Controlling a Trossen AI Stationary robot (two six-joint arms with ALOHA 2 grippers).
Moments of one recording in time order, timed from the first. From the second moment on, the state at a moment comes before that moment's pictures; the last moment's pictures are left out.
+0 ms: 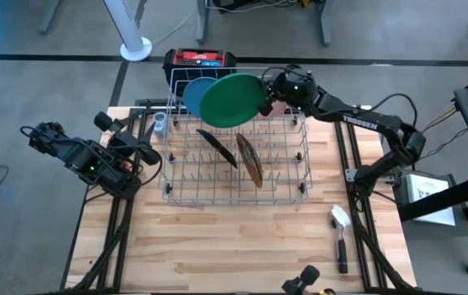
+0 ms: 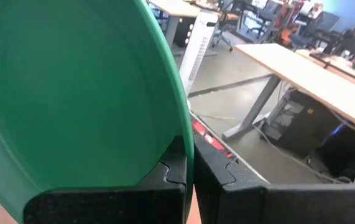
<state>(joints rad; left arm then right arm) -0.51 1.07 1.36 -1.56 -1.54 -0.67 -0.57 1.52 1.22 0.01 0.19 -0.23</state>
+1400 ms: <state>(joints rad) -0.51 1.07 1.36 -1.56 -1.54 -0.67 -0.57 1.64 1.22 -0.07 0.18 -0.08</state>
